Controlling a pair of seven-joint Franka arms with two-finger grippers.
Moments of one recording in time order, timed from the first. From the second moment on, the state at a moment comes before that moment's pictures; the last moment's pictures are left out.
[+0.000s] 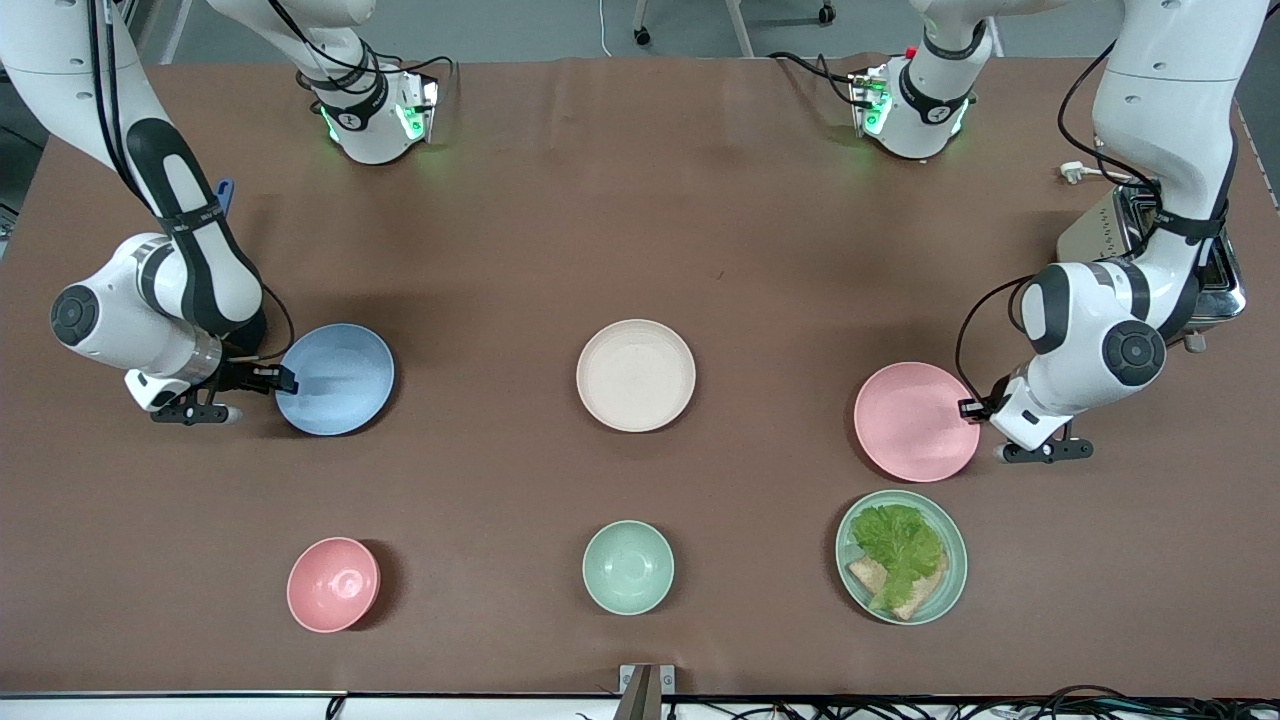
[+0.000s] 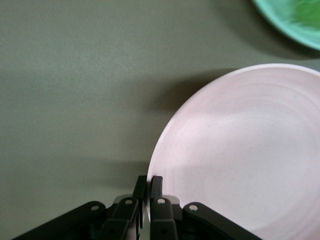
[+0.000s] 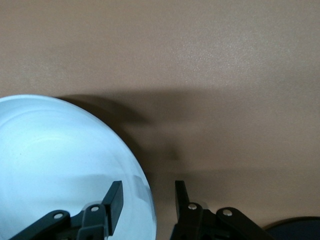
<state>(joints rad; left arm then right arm) 0.05 0.47 -0.07 -1.98 0.02 2.42 -0.06 -0.11 0.42 -0.09 -2.16 0.22 2.48 -0.34</state>
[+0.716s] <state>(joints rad) 0.00 0.30 -0.43 -1.93 0.02 2.19 -0.45 -0.13 0.41 -0.09 -1.99 0.24 2.20 -0.34</state>
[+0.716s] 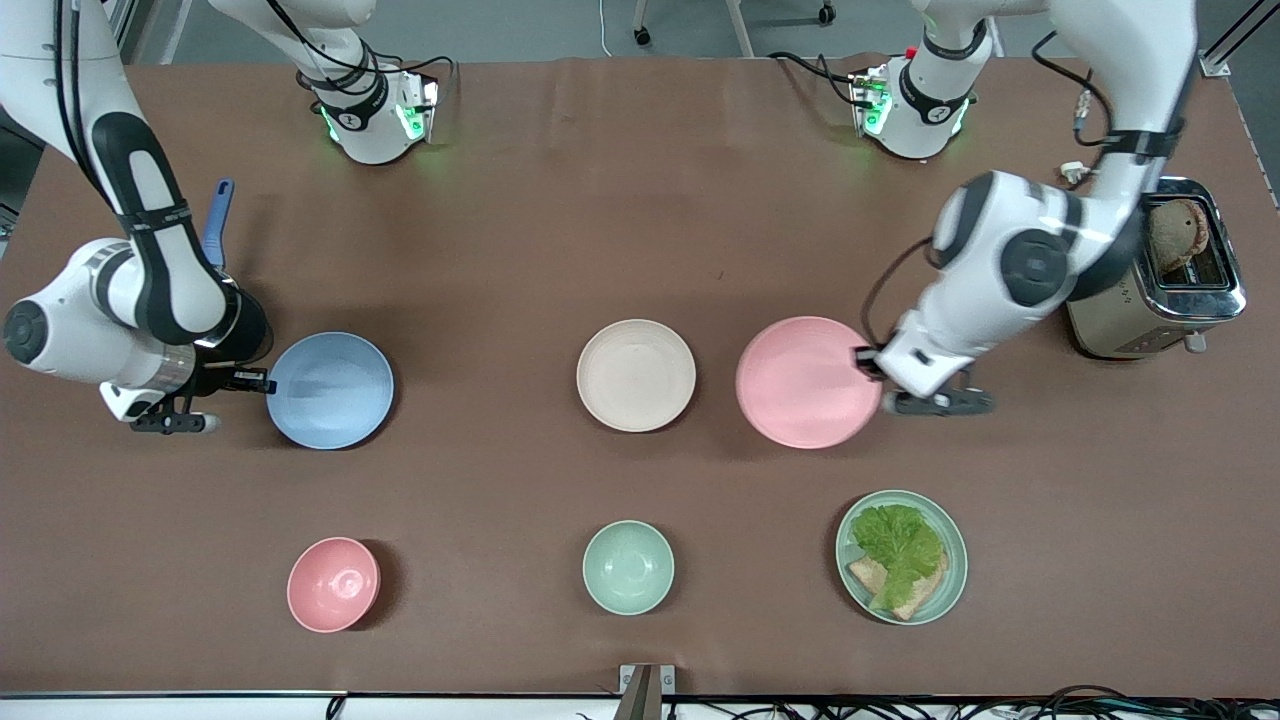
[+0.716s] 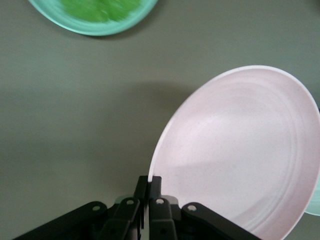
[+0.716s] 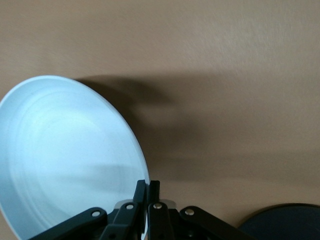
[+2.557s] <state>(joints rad) -0.26 0.67 -0.45 -1.77 0.06 2.48 -0.64 0.23 0.38 0.10 -1.76 0.25 2.07 0.23</state>
